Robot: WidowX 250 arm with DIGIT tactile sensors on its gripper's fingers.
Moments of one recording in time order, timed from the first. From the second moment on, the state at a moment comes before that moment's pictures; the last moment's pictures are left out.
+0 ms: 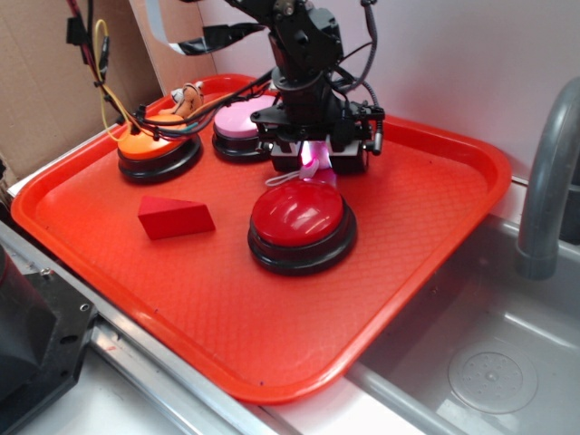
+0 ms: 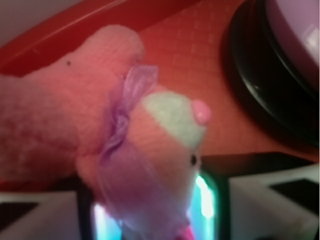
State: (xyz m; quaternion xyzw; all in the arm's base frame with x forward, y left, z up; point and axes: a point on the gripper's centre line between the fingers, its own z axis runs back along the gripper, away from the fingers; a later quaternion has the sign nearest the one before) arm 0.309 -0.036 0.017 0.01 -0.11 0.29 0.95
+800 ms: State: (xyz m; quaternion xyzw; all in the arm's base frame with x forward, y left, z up) arm 0.244 -0.013 0.131 0.00 -0.06 0.10 0.99
